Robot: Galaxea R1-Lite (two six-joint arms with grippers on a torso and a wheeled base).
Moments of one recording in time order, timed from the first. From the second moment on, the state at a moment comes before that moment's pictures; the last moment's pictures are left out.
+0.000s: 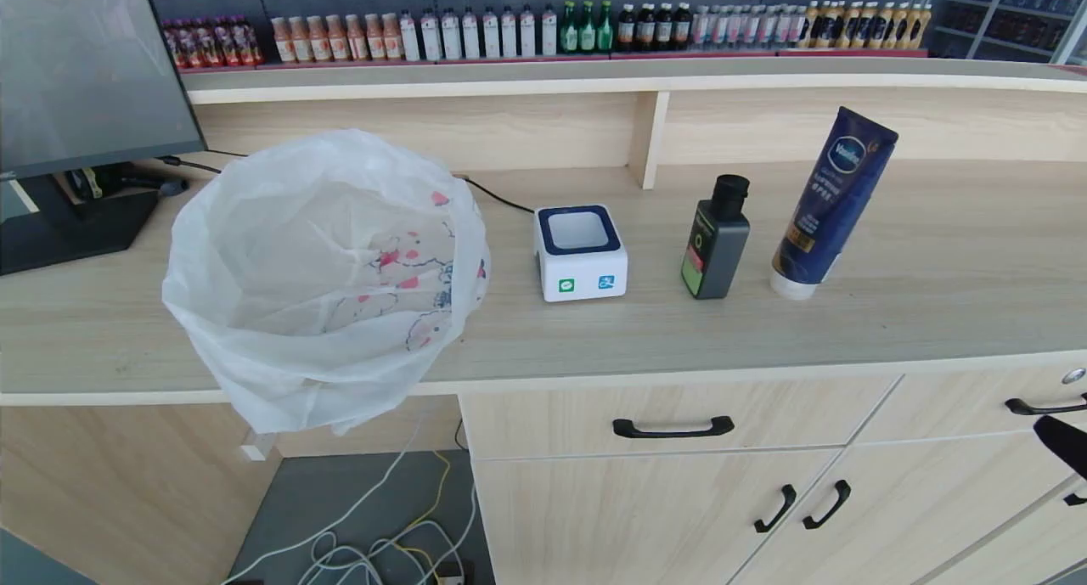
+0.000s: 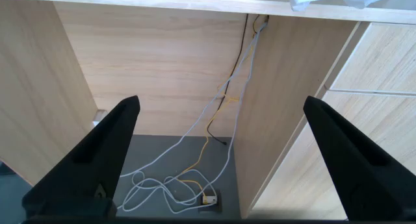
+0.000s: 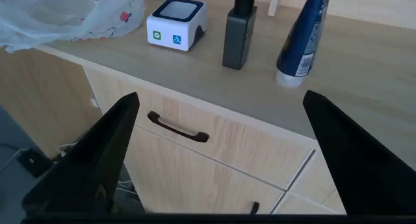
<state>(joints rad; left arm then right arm) 0.00 0.00 0.00 0.00 0.00 0.00 0.21 0.74 -0.37 -0.43 0.26 -0.12</state>
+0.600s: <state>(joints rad) 0.00 0.00 0.00 0.00 0.00 0.00 0.38 1.14 -0.46 -0.65 0.21 -0.22</state>
